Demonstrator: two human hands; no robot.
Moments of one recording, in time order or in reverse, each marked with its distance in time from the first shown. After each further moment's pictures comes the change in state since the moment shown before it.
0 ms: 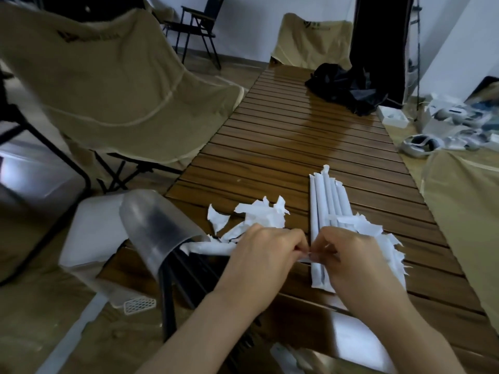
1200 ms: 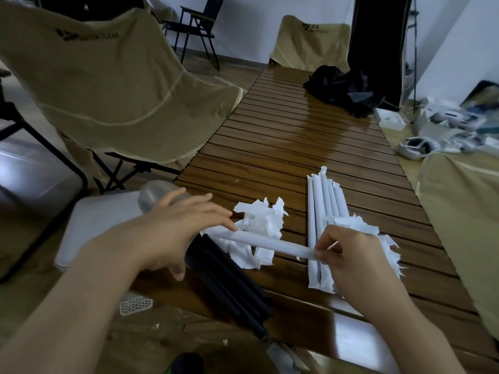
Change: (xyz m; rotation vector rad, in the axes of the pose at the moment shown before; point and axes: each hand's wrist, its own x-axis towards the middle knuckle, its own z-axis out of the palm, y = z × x) left_hand -0.005 -0.068 -0.106 0.427 -0.662 -0.138; right_hand 0.004 0.001 -0.006 0.037 -0.042 0.179
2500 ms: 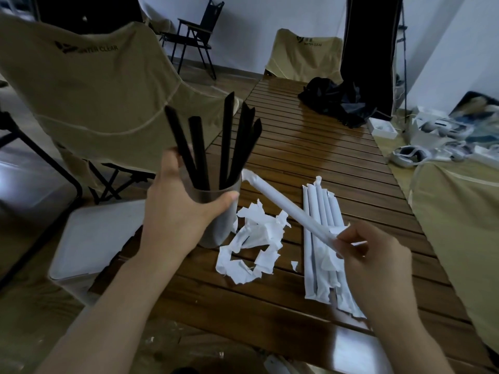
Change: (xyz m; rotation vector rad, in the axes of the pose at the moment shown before) left_hand 0.025 0.020 0.002 -0.746 1.082 -0.291; right_hand -0.005 0.001 -0.010 0.177 0.376 0.099
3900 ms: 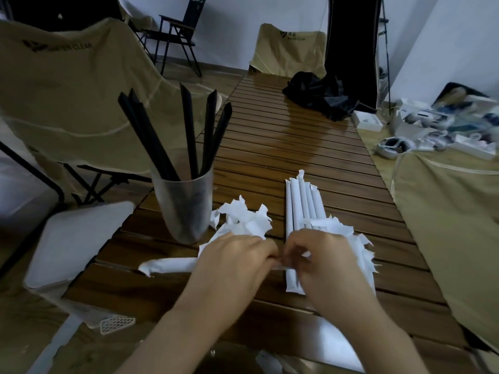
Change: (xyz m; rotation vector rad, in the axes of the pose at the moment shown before) left_hand -0.071 0.029 0.059 0.326 -0.482 0.578; right_hand -0.007 -0.005 0.007 -0.057 -0.327 -0.276
